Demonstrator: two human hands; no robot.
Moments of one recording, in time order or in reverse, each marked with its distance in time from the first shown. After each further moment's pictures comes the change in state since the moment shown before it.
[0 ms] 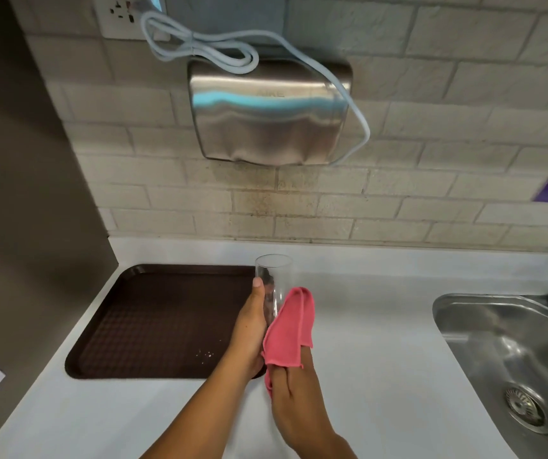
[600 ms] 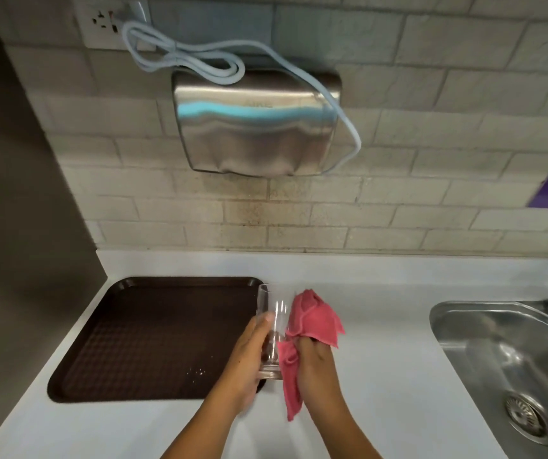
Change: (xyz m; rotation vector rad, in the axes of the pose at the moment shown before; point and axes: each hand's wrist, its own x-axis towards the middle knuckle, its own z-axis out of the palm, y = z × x) left_hand 0.002 -0.028 -0.016 0.108 -0.201 -0.015; right_hand 0.061 -0.002 -0.028 0.365 0.175 0.276
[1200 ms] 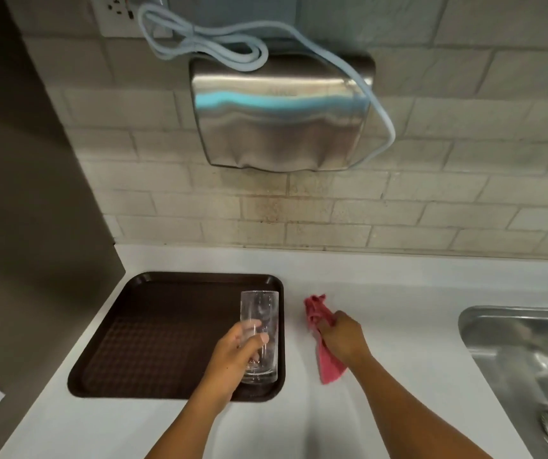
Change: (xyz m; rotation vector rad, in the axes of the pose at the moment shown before) left_hand 0.014 -0.010 -0.070 0.287 0.168 0.083; right_hand 0.119 0.020 -0.025 -0.699 -0.077 -0.015
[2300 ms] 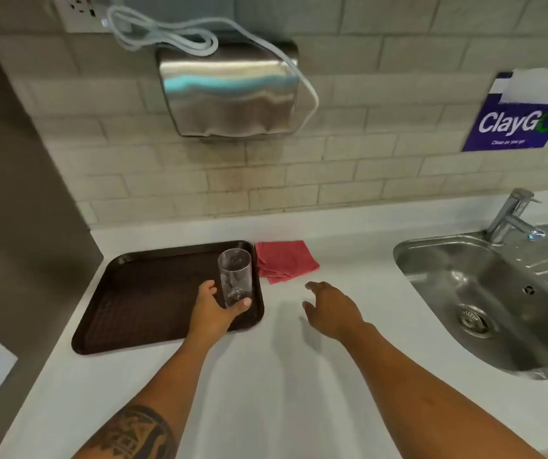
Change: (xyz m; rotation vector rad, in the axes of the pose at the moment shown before) left_hand -0.035 -0.009 -0.018 0.445 0.093 0.019; right_hand -0.139 0.024 -0.019 -0.504 0.046 -0.159
